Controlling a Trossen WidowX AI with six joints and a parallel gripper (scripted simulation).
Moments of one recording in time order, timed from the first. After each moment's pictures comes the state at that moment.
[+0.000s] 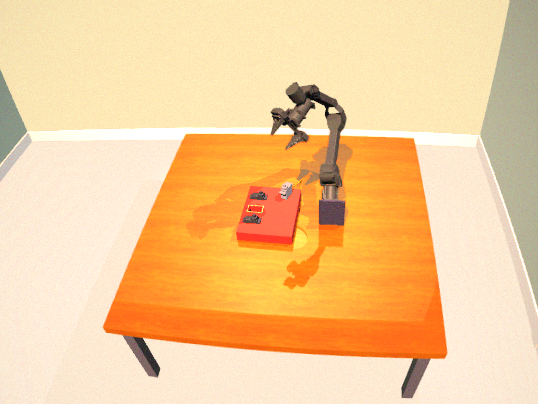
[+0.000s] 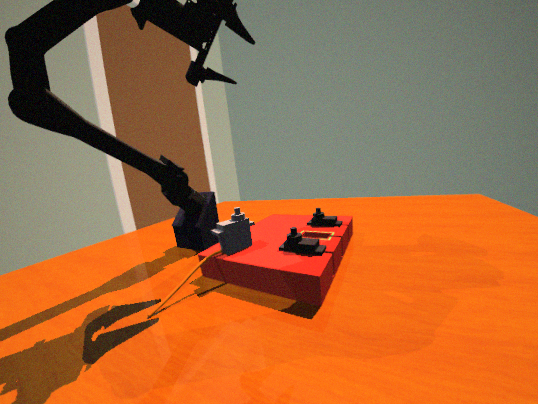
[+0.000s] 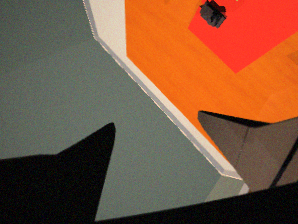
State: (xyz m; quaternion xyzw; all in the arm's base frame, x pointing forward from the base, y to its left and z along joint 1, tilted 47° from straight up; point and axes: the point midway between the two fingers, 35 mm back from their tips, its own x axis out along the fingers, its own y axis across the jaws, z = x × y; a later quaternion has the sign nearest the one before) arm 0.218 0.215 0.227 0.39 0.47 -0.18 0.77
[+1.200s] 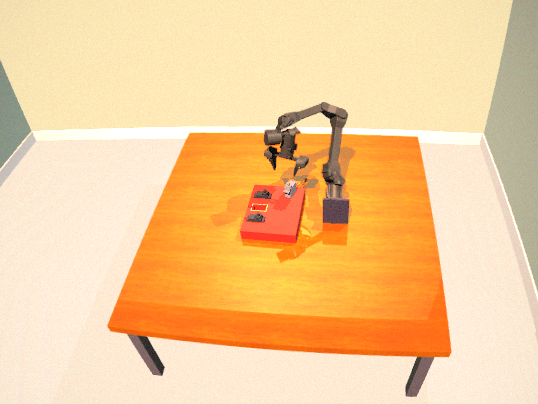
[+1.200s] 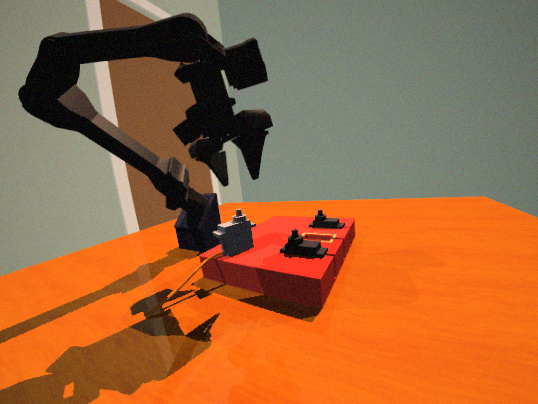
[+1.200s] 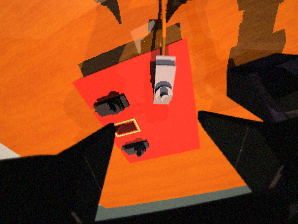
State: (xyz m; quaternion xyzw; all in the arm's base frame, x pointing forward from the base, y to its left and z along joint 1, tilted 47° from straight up) arm 0.219 -0.020 0.132 0.42 0.17 -0.66 0.59
